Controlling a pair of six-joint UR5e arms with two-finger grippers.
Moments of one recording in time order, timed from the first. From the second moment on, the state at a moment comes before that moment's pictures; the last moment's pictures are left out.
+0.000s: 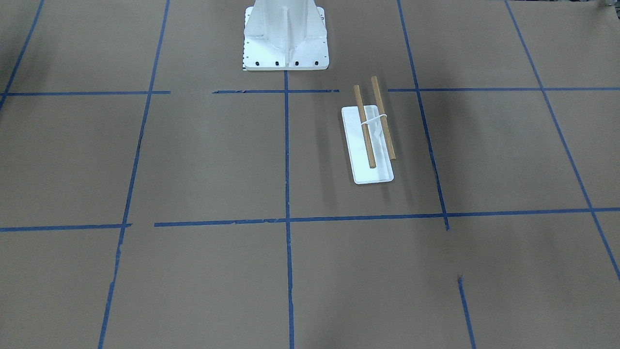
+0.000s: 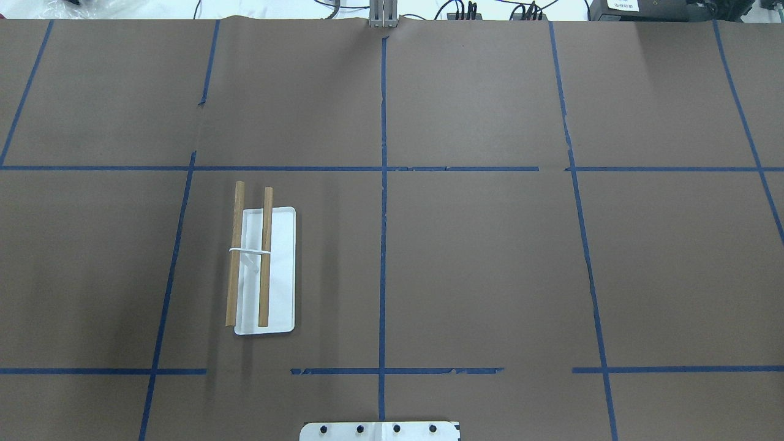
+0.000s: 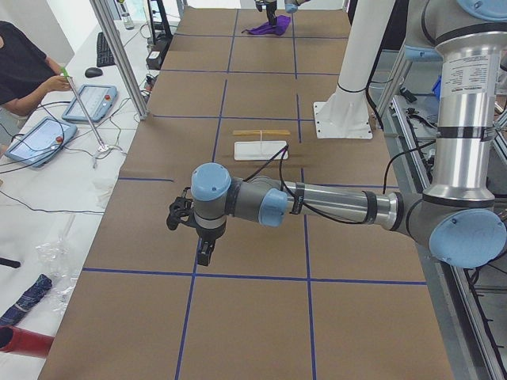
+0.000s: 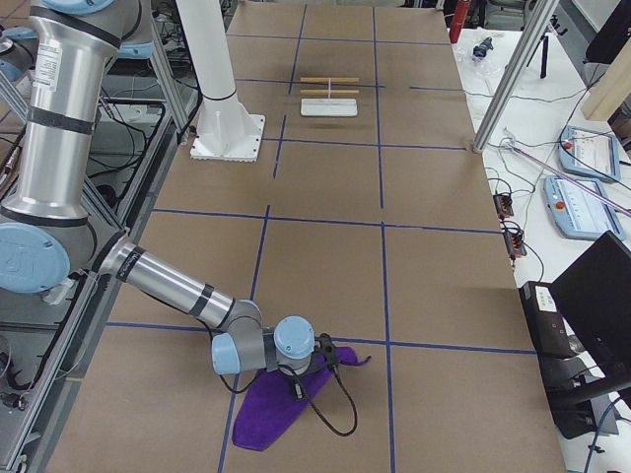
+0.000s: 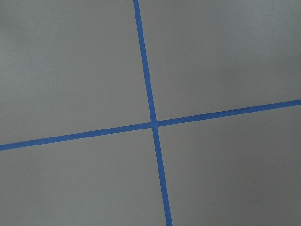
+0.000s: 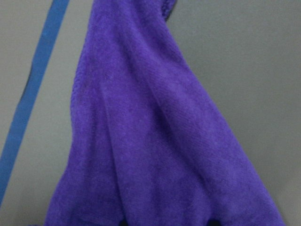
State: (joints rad) left arm -1.55 -1.55 -1.70 -1.68 -2.33 -0.01; right arm 1.36 -1.80 1.26 -0.91 2.29 -0.12
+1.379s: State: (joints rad) left arm -1.55 -1.56 -1.70 -1.68 -2.33 -0.01; right arm 1.45 -1.78 1.59 -0.87 2.38 -0.07
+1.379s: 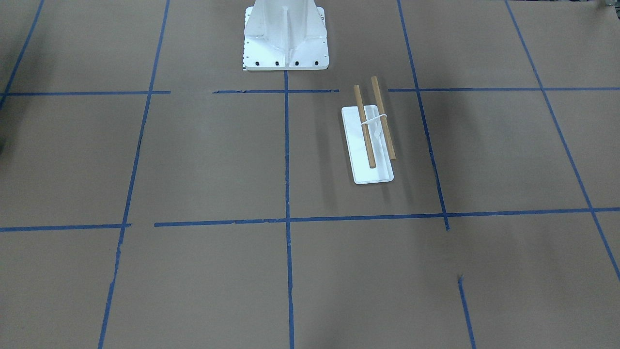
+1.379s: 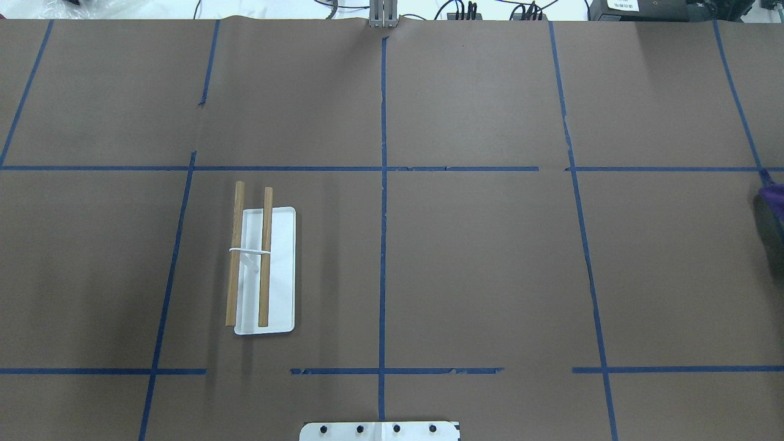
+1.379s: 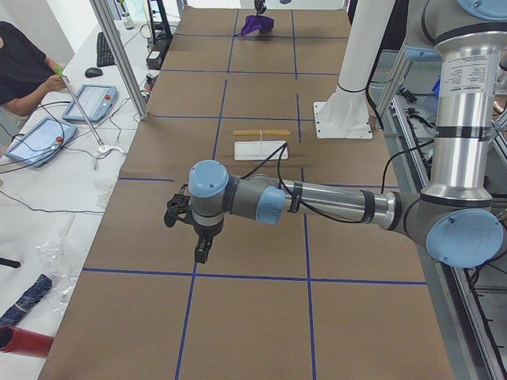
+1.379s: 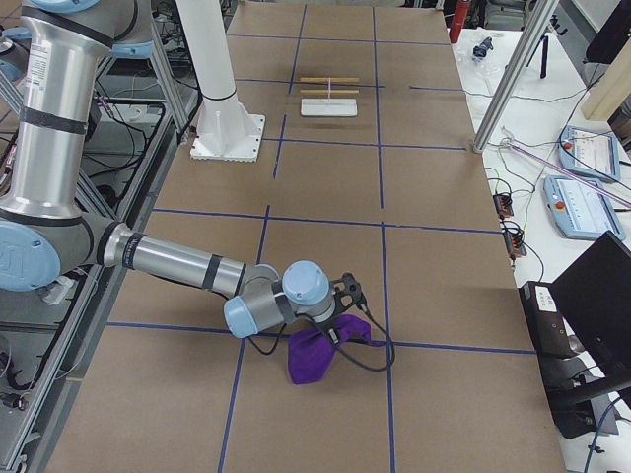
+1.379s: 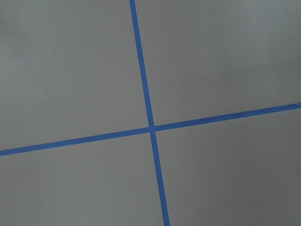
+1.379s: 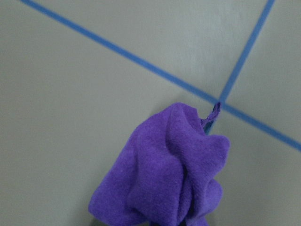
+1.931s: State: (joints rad) left arm -1.52 -1.57 -1.67 -1.90 -2.32 -0.03; right arm 1.38 -1.51 1.73 -0.86 2.35 0.27
